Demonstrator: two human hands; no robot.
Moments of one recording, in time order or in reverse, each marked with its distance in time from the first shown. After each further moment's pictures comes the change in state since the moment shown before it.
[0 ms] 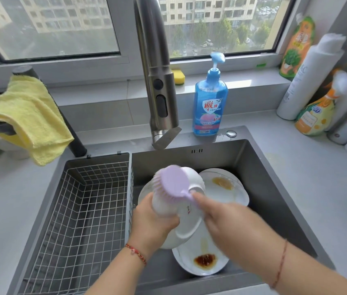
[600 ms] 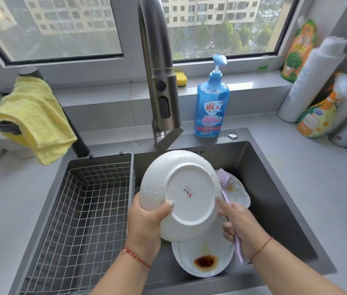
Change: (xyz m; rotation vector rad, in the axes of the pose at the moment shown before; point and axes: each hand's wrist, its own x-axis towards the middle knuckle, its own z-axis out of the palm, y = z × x) left_hand -0.006 0.008 -0.004 -0.645 0.031 -0.030; right_hand 0.041 0.064 0.062 1.427 0.064 0.568
